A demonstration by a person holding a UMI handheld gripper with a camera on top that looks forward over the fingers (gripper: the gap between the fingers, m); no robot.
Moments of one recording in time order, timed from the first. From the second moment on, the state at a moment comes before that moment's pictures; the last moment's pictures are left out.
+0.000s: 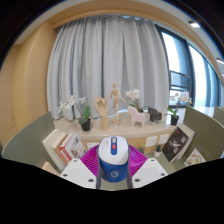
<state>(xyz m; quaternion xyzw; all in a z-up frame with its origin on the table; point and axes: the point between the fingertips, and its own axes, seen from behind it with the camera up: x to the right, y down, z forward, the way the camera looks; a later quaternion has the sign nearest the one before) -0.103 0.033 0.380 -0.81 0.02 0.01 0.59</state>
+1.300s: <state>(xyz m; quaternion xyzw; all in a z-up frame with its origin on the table) -0.224 -0.105 0.212 -0.89 0.00 0.01 0.46</state>
